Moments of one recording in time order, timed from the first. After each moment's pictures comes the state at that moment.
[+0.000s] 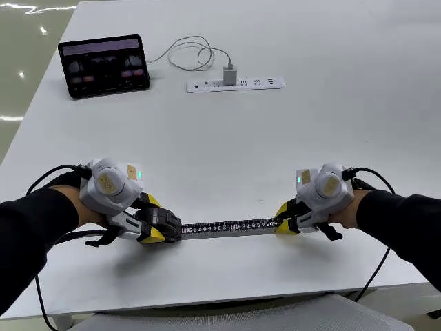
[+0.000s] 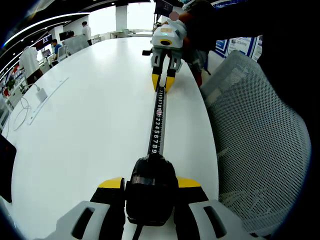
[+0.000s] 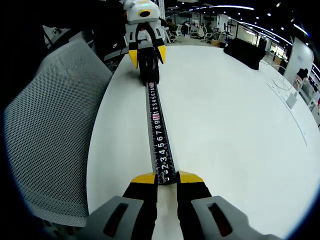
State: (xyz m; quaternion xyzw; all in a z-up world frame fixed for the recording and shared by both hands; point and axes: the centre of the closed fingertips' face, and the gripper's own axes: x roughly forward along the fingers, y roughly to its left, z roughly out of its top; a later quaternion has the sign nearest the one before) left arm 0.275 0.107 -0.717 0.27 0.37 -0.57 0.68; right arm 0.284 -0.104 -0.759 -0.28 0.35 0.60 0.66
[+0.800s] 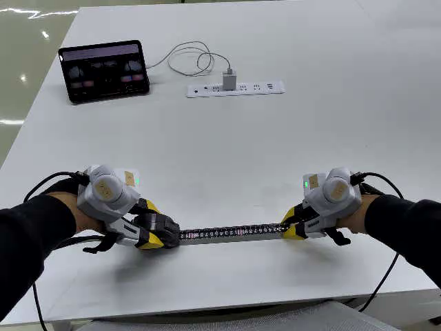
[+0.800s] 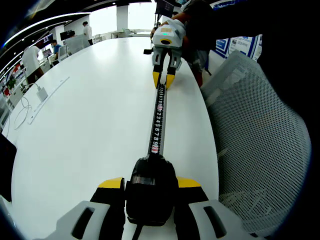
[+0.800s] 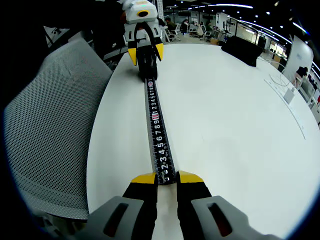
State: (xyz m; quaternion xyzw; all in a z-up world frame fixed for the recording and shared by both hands) left arm 0.275 0.107 -0.716 0.27 0.37 -0.57 0.69; right arm 0.285 -0.118 -0.758 -0.28 0.36 0.60 0.66
